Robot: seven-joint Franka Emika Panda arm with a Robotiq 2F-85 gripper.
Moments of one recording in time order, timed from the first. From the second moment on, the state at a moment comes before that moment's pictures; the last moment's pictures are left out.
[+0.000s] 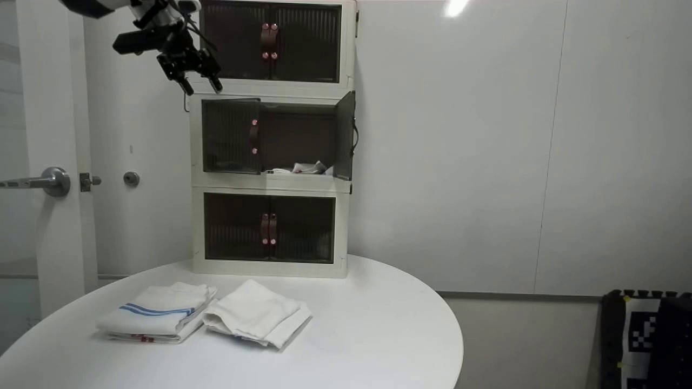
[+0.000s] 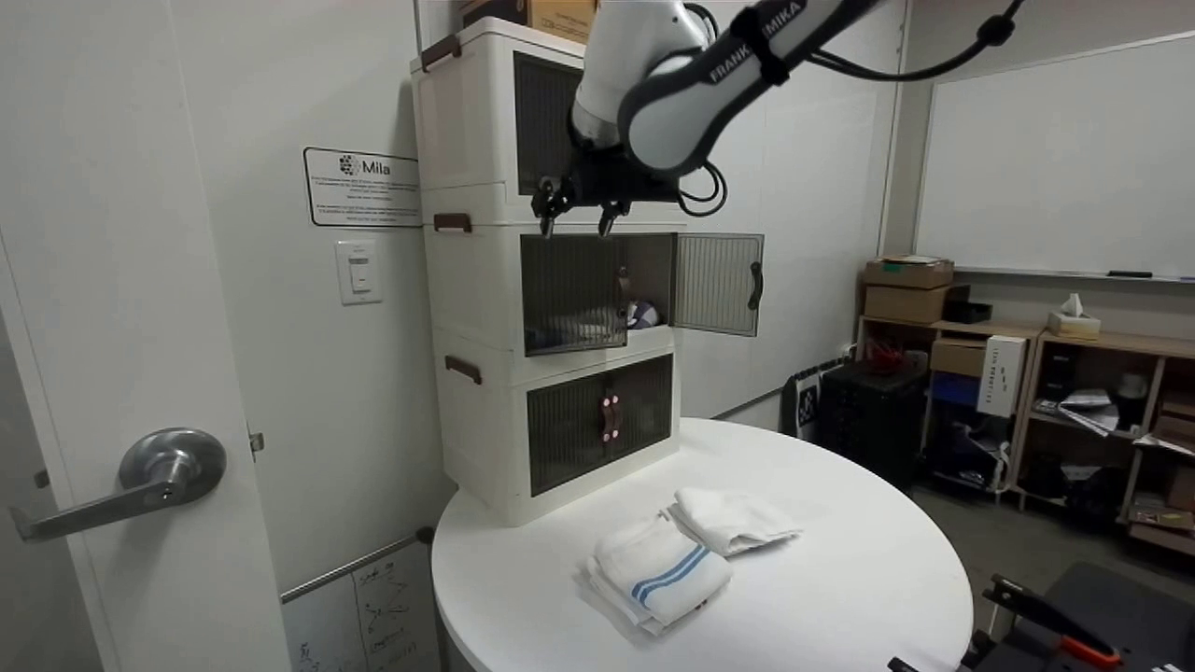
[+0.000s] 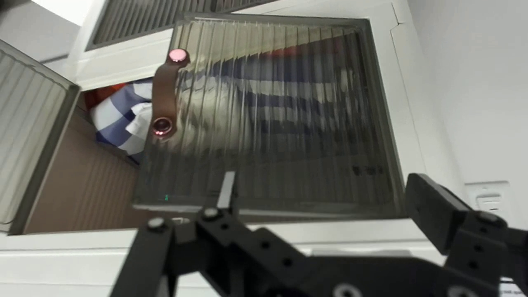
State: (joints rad) arm -0.11 0.15 0.33 -1.86 -0.66 2.64 0.82
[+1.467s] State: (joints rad) arm -0.03 0.14 0.24 -1.73 -0.26 2.29 0.19
